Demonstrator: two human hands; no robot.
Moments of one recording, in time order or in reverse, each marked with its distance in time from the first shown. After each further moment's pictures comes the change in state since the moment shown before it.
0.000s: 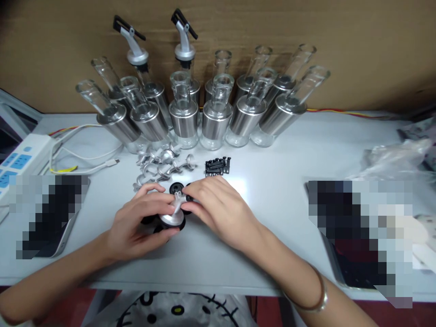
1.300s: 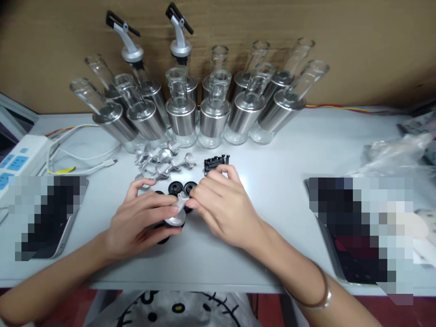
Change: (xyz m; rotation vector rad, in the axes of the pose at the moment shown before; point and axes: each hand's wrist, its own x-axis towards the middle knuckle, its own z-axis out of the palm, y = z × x) left_hand 0.001 0.002 -0.002 0.200 -0.049 0.050; right_hand 0.006 -0.001 -0.008 -0.094 -0.066 0.018
